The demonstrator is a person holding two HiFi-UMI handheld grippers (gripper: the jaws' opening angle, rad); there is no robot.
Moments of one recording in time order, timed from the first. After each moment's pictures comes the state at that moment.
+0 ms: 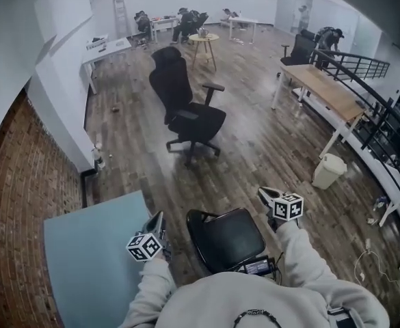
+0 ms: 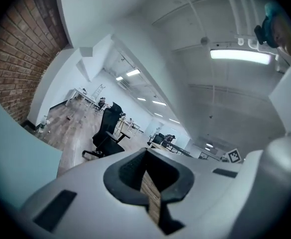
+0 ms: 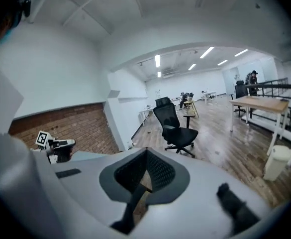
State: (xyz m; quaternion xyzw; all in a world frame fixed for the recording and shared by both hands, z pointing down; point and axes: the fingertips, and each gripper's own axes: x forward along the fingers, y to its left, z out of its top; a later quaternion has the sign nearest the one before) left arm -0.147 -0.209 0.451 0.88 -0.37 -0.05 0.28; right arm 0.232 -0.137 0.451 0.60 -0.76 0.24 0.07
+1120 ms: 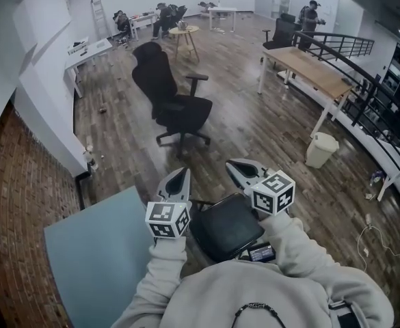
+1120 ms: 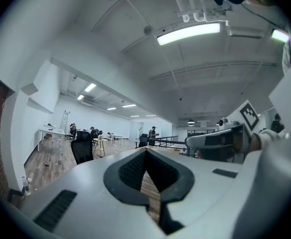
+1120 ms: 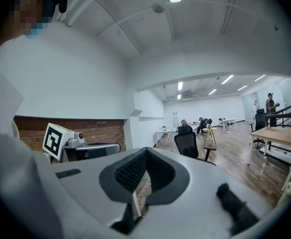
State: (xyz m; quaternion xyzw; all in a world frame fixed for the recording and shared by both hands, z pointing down) left arm -0.003 -0.163 0.260 0.96 -0.29 0.00 0.05; right arm 0.095 -0.118 0.252 0.57 -0.82 0.08 0.03
